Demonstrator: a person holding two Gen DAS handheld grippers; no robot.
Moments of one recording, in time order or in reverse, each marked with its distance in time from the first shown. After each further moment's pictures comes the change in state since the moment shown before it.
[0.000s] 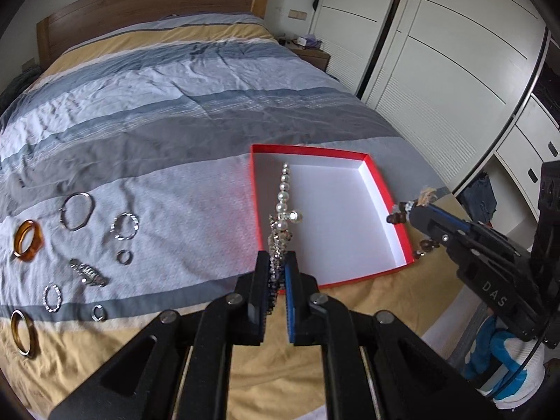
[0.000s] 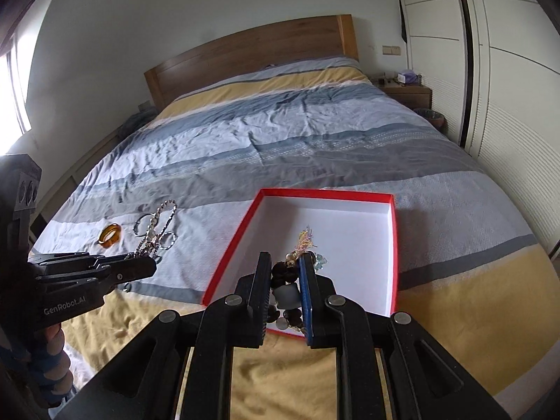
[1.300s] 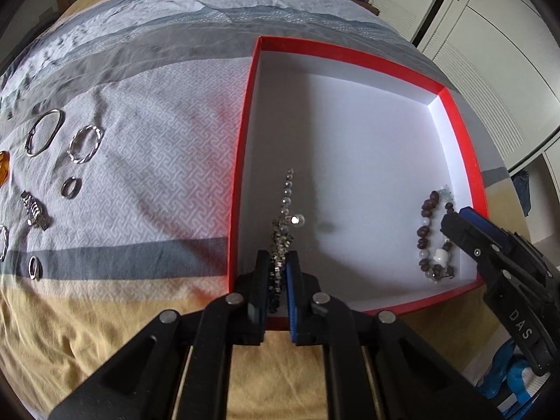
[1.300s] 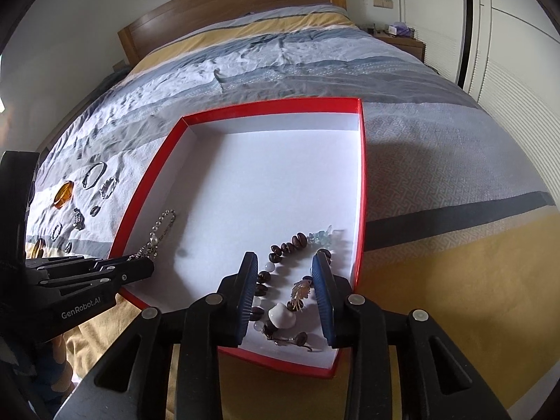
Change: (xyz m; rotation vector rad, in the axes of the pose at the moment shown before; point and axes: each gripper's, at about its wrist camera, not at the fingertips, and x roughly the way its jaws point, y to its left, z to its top) left arm 0.108 0.015 -0.040 -0.156 0.209 0.132; right arm 0.075 -0.034 -0.045 0.001 0.198 -0.059
